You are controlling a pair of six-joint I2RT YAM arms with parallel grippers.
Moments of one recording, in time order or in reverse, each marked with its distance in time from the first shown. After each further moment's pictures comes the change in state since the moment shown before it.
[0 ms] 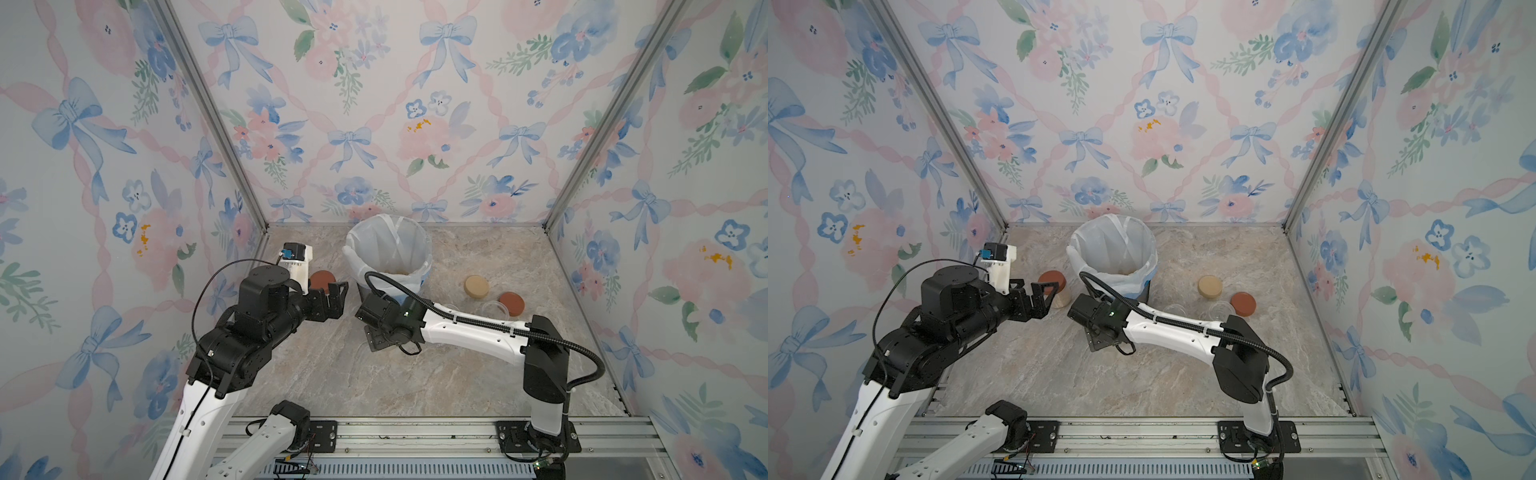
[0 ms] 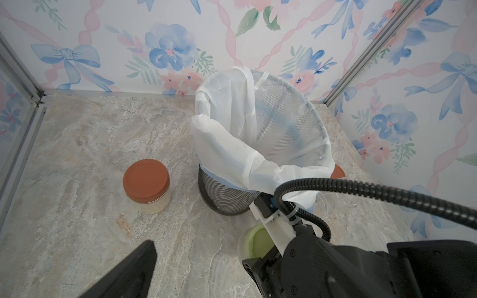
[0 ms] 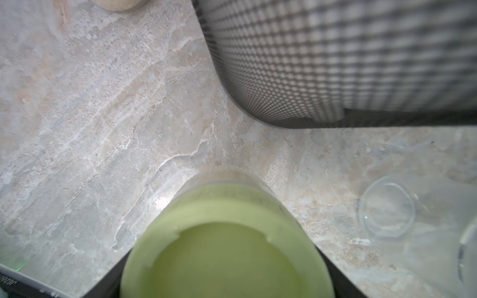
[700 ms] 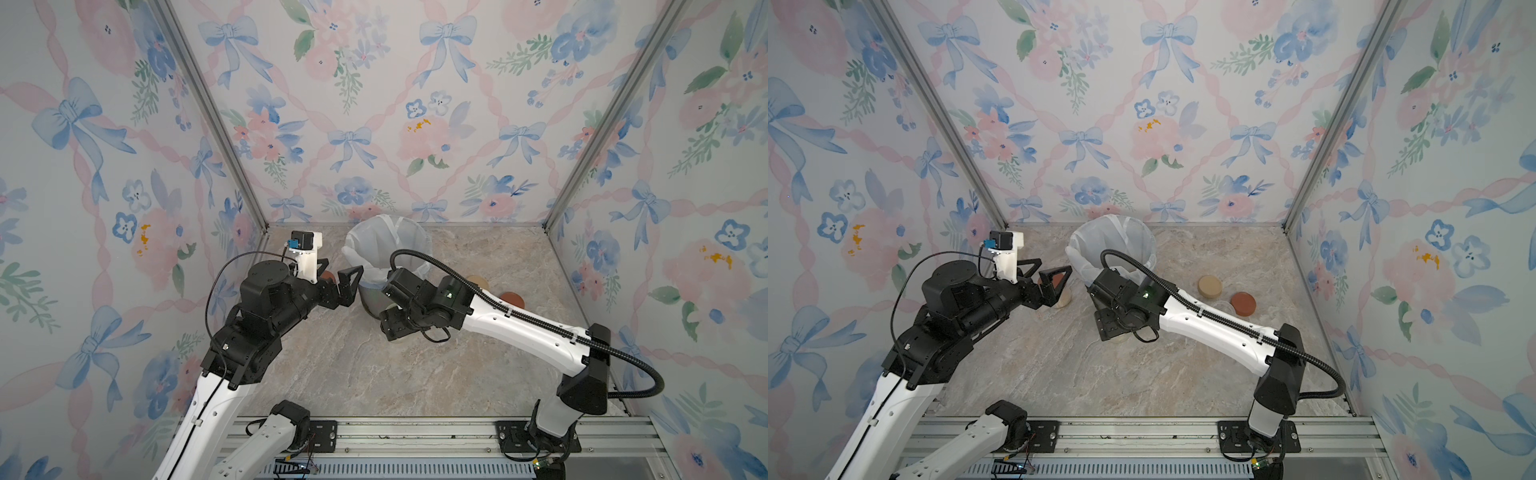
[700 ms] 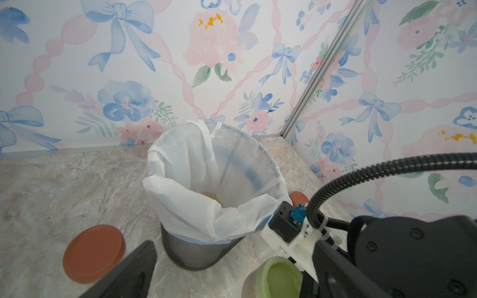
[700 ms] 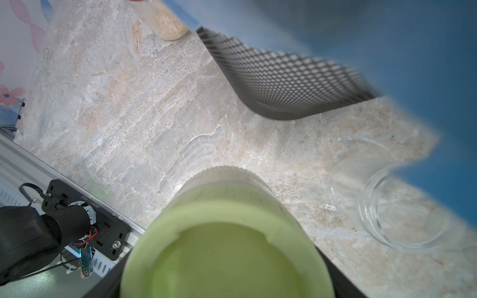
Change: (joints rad) left arm 0.000 0.014 -0.097 0.330 0.137 0.022; right arm -0.068 -0.205 0.063 -0.160 -0.160 -0.083
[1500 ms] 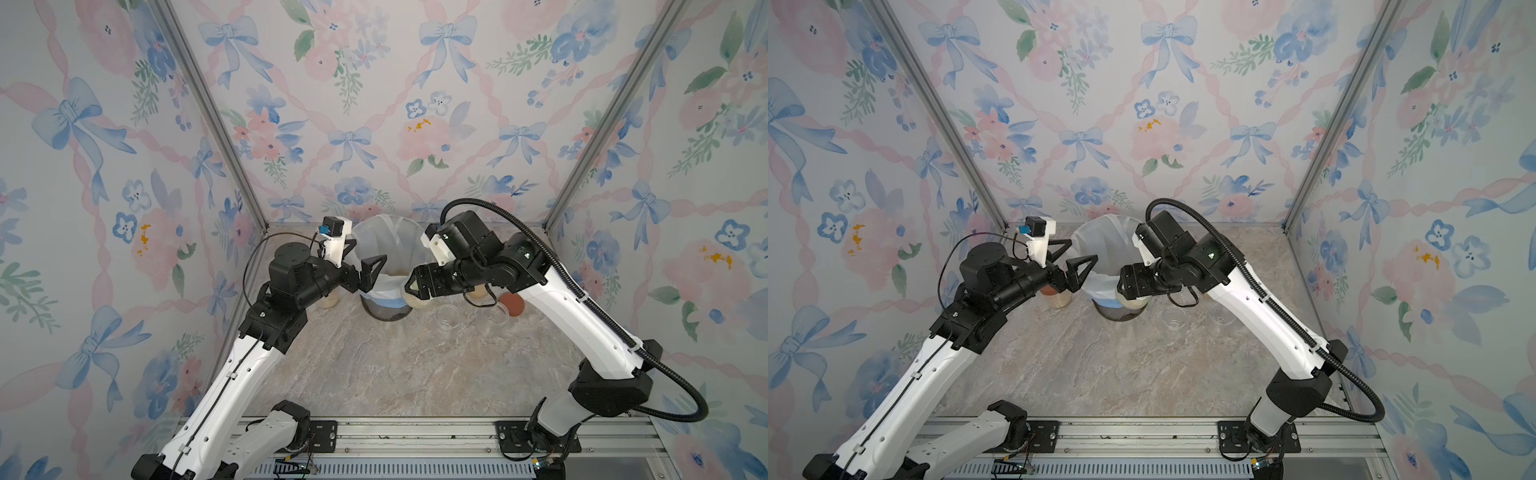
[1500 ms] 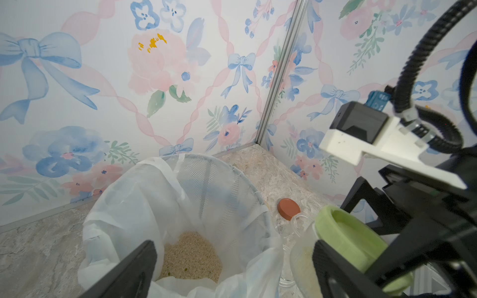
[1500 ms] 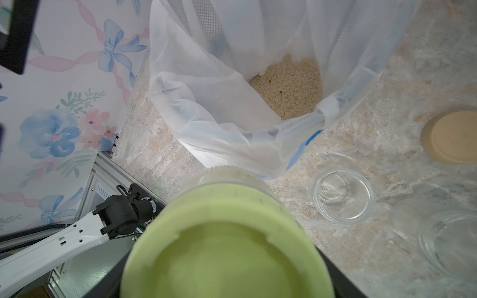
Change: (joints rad) left arm 0.000 0.161 -0.077 0.336 0.188 0.135; right arm -0.228 -0.061 0.383 -0.253 -0.217 -0.087
